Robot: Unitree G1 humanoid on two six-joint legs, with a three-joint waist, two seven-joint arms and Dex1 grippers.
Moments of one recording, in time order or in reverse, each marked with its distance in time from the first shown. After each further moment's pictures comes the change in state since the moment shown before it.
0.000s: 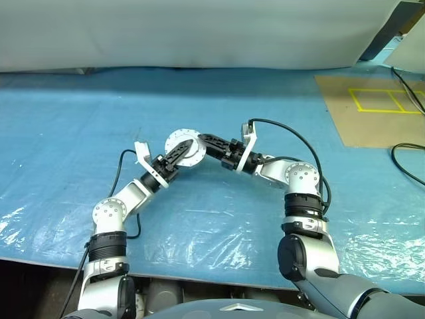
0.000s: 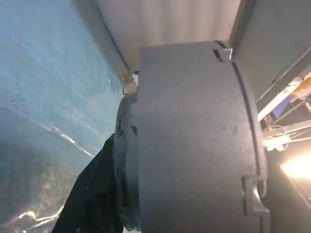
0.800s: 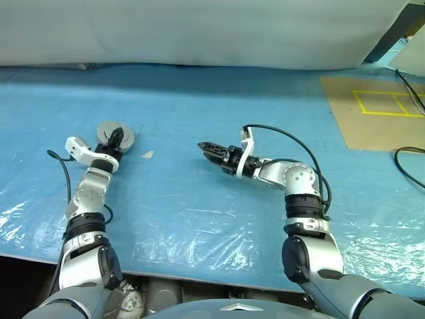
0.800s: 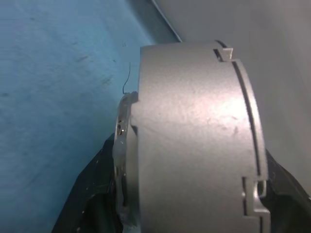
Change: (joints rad) left arm -0.161 0.180 0.221 0.396 0.405 -0.595 0.118; right arm 0.018 -0.043 0.093 0.027 -0.096 -0.060 0.022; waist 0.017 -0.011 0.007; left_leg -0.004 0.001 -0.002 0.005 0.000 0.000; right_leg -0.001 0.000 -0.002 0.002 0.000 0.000
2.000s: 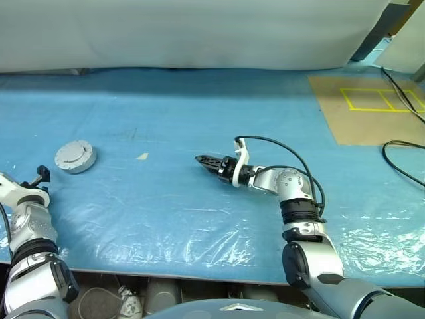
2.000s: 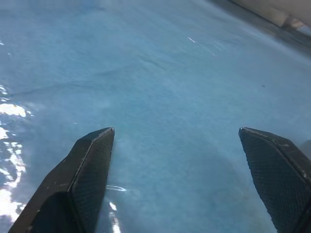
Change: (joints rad) left arm 0.131 0.289 0.105 0.360 0.258 -0.395 0.118; right arm 0.034 0.010 0.108 0.045 -0.135 -0.079 0.082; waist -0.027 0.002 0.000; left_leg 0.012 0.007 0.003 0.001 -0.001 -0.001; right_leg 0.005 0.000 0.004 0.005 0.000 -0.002
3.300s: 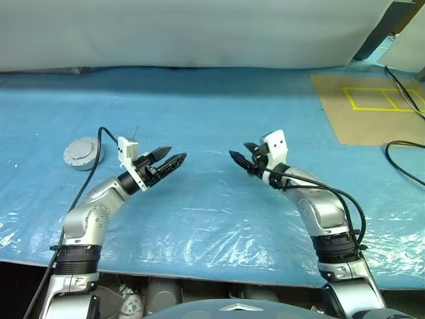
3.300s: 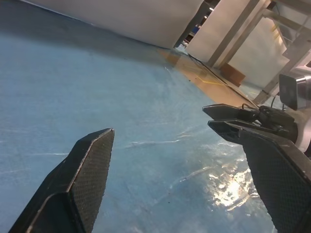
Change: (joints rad) left arm 0.165 -0.214 -0.530 -1.000 -0.149 0.570 -0.517; right arm 0.306 -0.277 0.281 -0.519 -0.527 -0.647 -0.031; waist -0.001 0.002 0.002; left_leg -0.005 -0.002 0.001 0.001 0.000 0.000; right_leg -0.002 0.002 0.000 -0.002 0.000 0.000
